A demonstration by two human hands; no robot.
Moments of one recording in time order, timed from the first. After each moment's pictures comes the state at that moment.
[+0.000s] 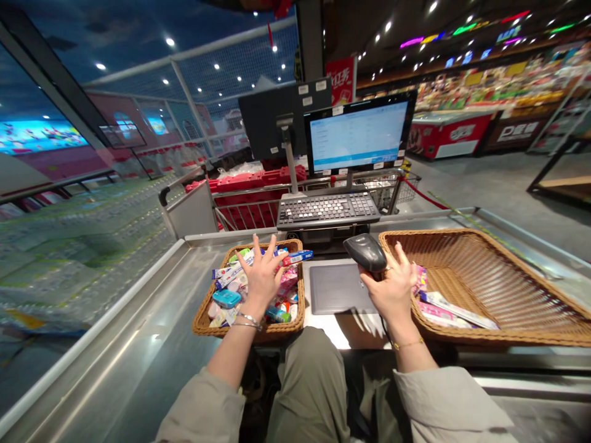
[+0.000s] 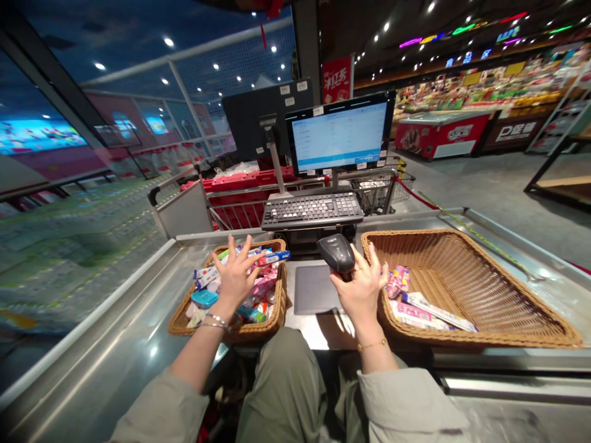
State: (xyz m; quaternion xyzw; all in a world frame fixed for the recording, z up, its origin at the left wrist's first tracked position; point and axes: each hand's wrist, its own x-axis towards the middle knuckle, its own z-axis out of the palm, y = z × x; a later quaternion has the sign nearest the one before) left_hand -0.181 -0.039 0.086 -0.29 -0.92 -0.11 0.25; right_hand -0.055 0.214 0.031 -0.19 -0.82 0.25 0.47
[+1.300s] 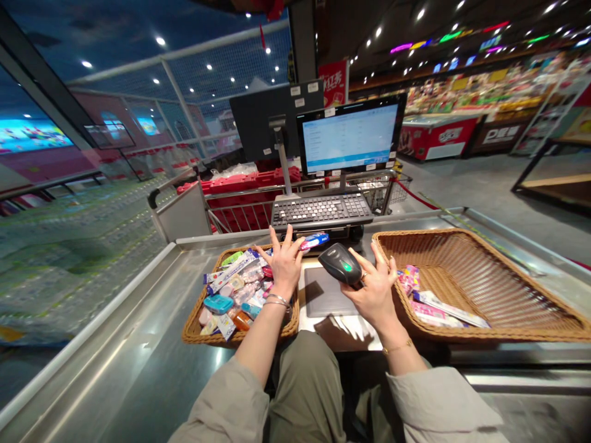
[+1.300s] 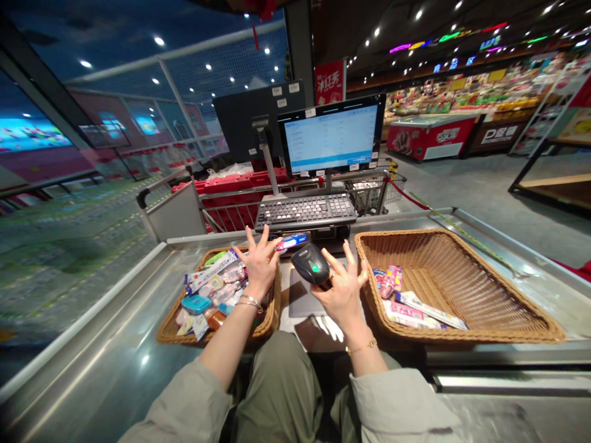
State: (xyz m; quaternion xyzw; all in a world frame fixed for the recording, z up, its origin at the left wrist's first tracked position) left_hand -0.198 0.042 0.069 -0.27 -0.90 -0.21 0.28; right_hand -0.056 0.201 0.037 -0.07 -0.86 0.19 0.46
